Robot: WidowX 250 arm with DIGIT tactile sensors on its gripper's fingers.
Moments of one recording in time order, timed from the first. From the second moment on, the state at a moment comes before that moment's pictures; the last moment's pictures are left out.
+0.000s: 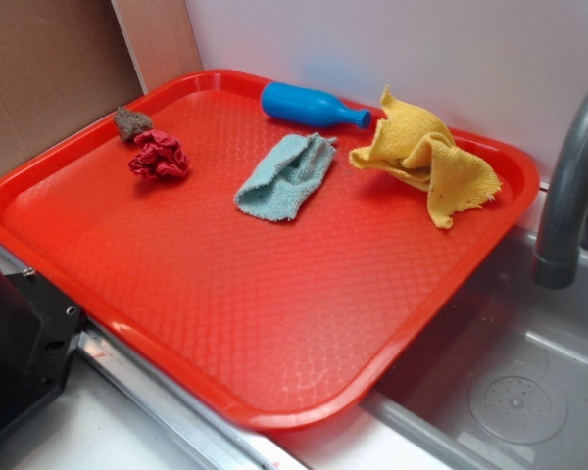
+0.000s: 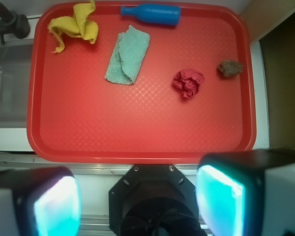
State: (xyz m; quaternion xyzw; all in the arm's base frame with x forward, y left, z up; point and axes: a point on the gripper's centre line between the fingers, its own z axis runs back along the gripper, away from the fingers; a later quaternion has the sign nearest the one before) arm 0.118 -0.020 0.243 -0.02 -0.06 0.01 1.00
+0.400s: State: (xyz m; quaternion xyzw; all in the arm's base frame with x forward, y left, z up) arm 0.117 -0.021 0.239 -0.02 -0.05 0.01 1.00
